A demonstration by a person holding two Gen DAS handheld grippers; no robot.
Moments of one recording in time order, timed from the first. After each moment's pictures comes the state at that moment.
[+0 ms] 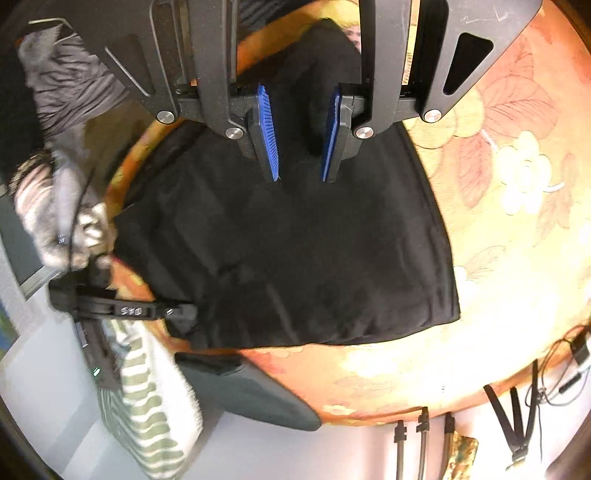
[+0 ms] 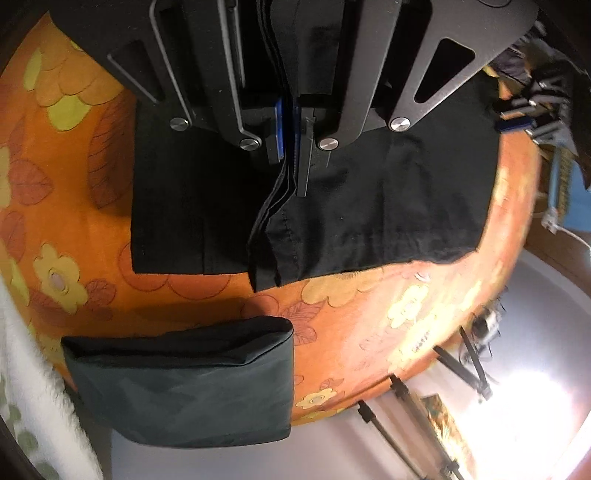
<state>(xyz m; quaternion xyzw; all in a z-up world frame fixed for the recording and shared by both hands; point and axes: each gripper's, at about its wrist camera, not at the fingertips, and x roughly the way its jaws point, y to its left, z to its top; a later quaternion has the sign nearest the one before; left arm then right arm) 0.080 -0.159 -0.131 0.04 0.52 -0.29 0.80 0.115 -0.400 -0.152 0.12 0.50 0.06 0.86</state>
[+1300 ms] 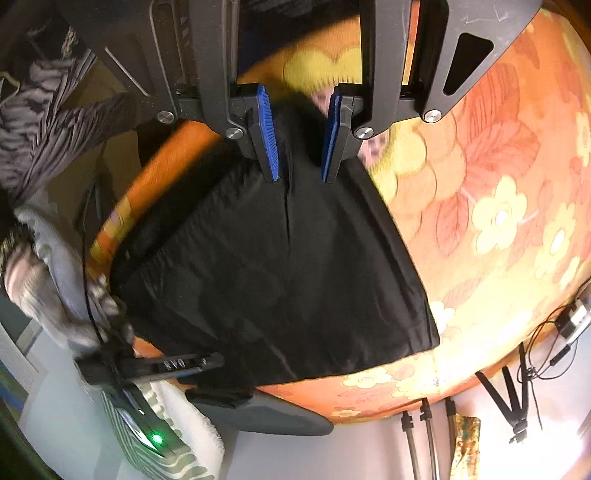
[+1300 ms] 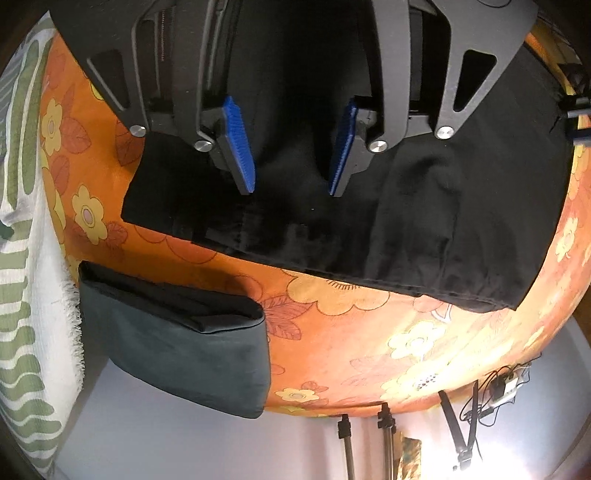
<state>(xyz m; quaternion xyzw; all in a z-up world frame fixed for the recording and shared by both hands) 0.020 -0.137 -0.144 0.12 0.49 -0.29 0.82 0.116 -0.343 -0.160 -0.04 0.48 0.00 0.88</state>
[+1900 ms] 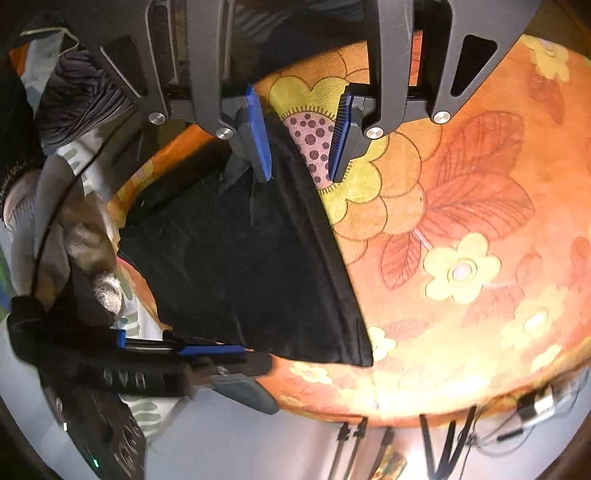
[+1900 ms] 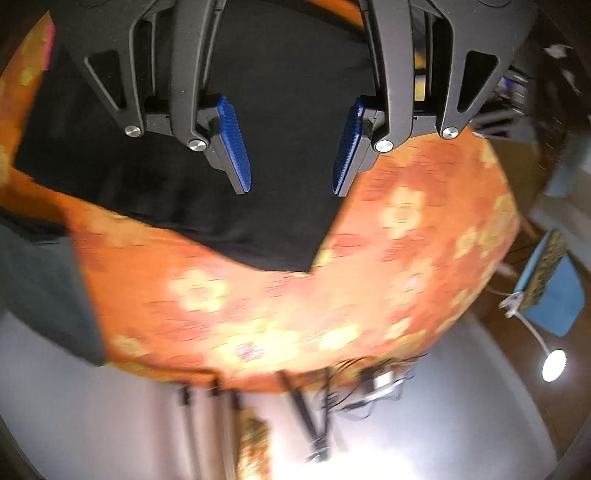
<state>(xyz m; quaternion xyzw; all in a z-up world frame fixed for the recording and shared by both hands) 0.040 -0.077 -0.135 -0.05 0.51 -0.28 0.81 0.122 -0.182 -0.097 0.03 0.49 0.21 0.84</state>
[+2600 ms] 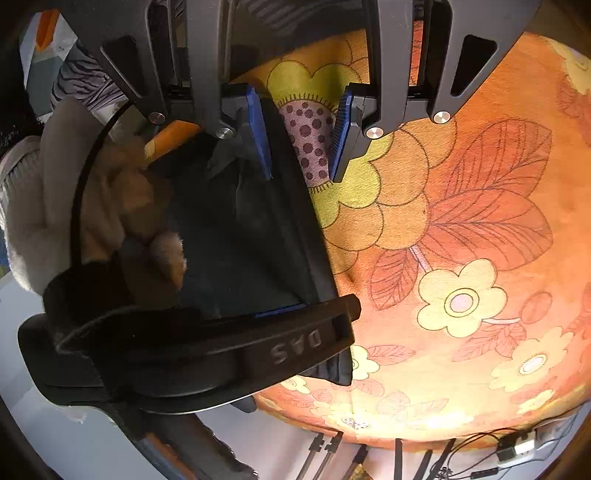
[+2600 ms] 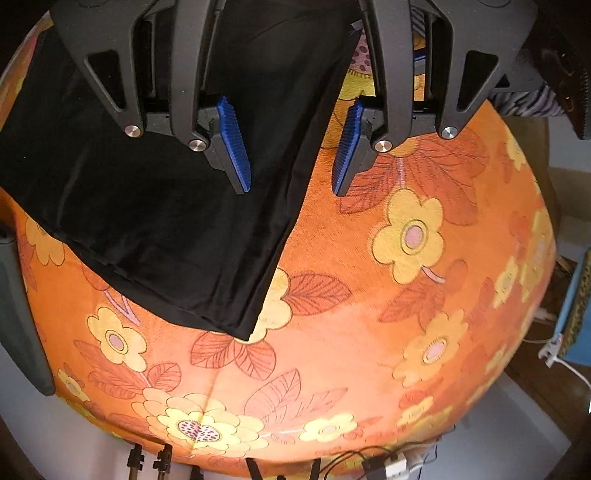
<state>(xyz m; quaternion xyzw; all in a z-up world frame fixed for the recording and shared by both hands) 0.046 -0.063 -0.152 -0.11 0.52 -0.26 0.80 0.157 -0.102 -0.160 -0.06 0.59 0.15 0.79</state>
